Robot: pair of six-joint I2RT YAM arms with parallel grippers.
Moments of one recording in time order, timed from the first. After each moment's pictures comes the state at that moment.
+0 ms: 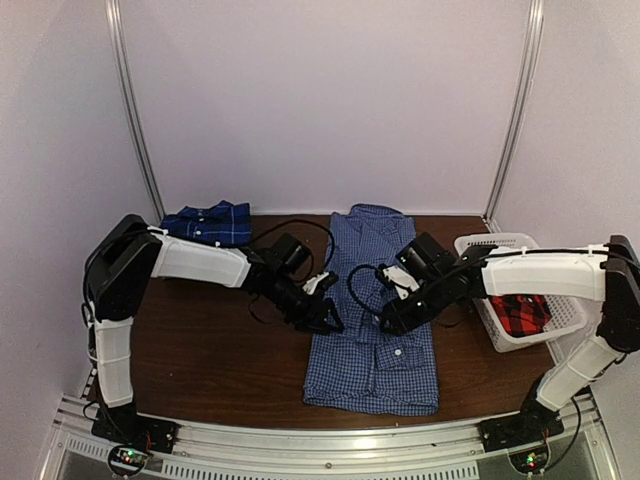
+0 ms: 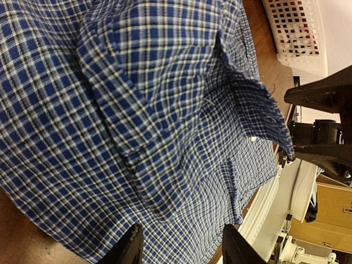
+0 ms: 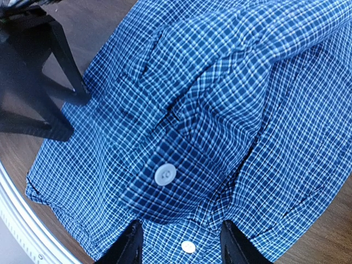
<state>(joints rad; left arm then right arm) -0.81 2.04 1.33 -0.28 0.69 -0.51 0.77 1.53 1.01 -0.55 -0.10 0.28</state>
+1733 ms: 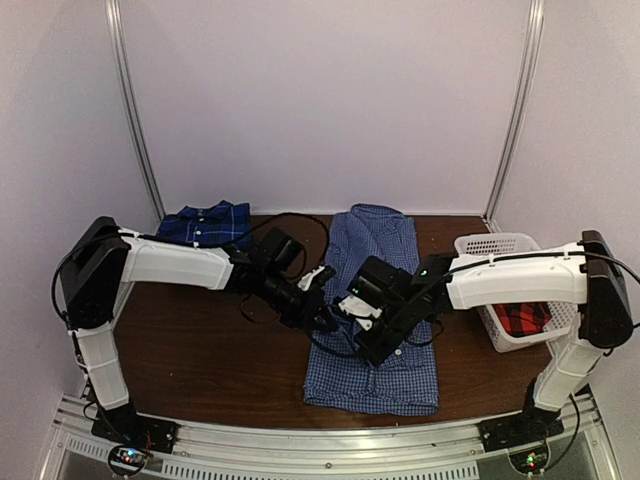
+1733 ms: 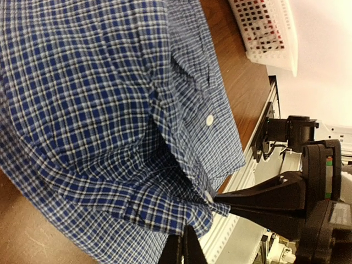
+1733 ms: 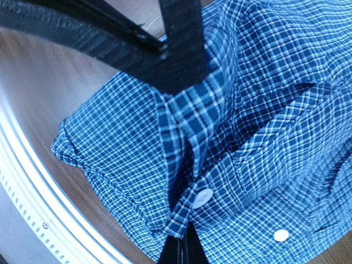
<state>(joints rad) -0.85 1.90 1.25 -0.24 0.69 -0.61 1.04 1.66 1.19 -0.73 -0.07 0.26</state>
